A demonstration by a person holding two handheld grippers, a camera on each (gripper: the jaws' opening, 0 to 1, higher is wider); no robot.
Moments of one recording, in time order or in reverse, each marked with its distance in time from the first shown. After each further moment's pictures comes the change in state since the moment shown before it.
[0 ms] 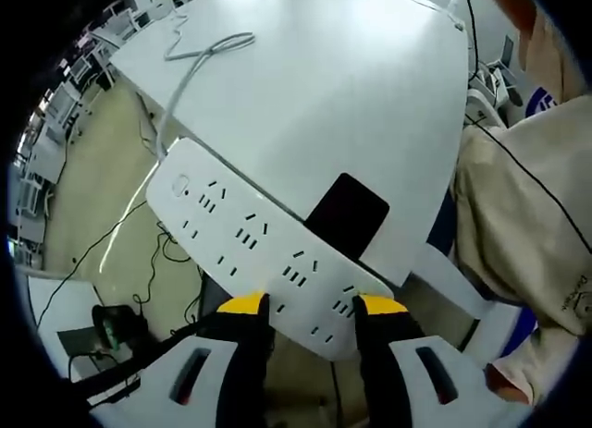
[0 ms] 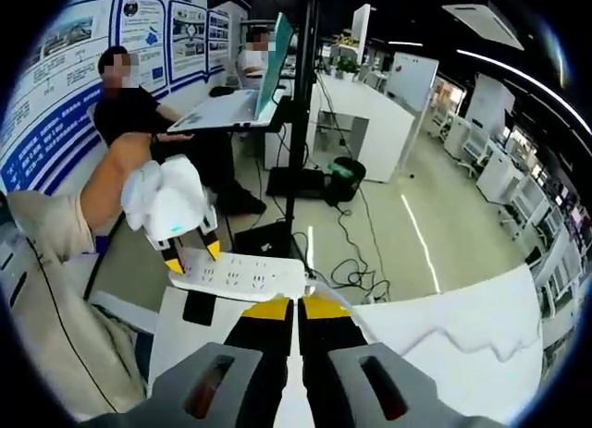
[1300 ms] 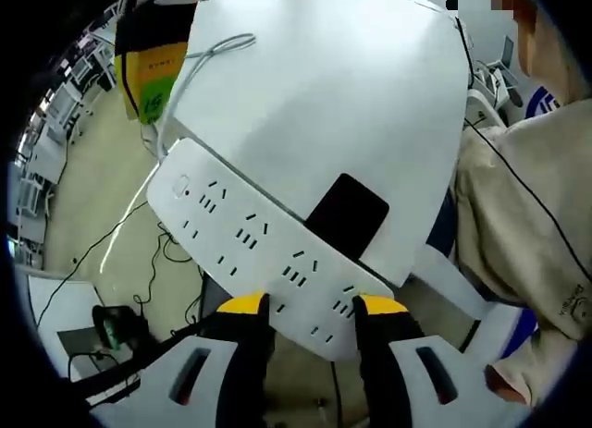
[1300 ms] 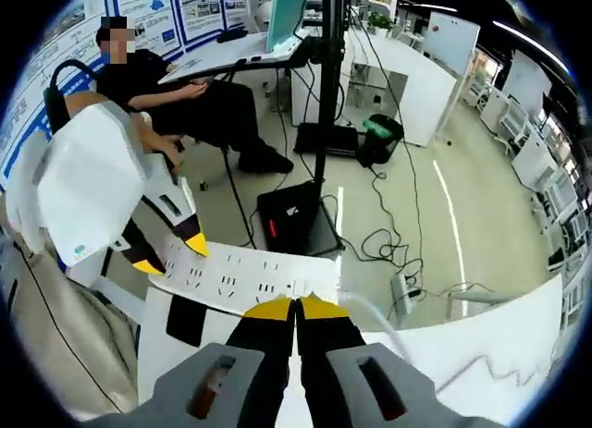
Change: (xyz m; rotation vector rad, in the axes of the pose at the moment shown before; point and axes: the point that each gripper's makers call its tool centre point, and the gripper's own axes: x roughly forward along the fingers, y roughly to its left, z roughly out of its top) left arm 0.001 0.002 0.001 0.002 -0.005 0.003; right arm 0.114 0.019 -0.014 -0.027 0.219 0.153
